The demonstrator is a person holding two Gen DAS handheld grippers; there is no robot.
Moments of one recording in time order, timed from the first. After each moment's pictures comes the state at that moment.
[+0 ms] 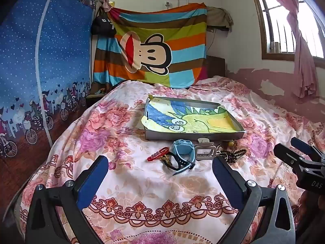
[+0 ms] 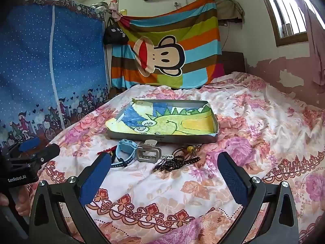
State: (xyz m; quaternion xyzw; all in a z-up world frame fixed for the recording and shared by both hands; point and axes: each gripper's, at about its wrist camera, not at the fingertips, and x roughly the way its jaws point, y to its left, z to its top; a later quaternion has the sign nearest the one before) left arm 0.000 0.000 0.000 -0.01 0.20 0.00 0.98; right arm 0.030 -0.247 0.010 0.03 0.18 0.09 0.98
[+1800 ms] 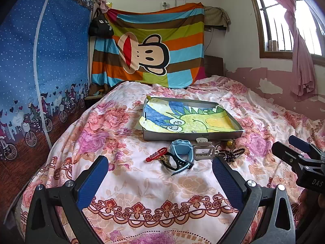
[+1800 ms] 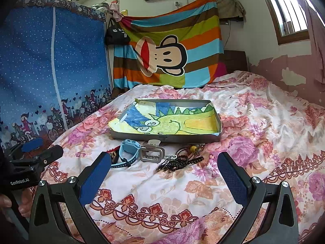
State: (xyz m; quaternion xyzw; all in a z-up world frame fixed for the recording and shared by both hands) left arm 0.000 -0.001 0.000 -0.01 0.20 0.00 0.98; right arm 0.031 -0.245 0.010 0.03 0.18 0.09 0.98
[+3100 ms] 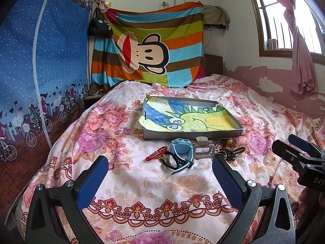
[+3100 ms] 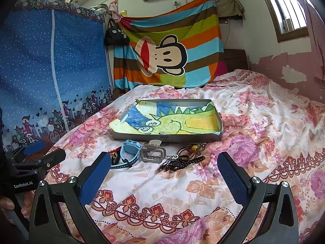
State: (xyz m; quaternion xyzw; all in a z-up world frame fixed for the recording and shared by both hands) left arm 0.000 -0.003 0.002 0.00 0.20 0.00 0.98; right arm 0.033 -0.237 0.009 0.04 0.18 0.09 0.98
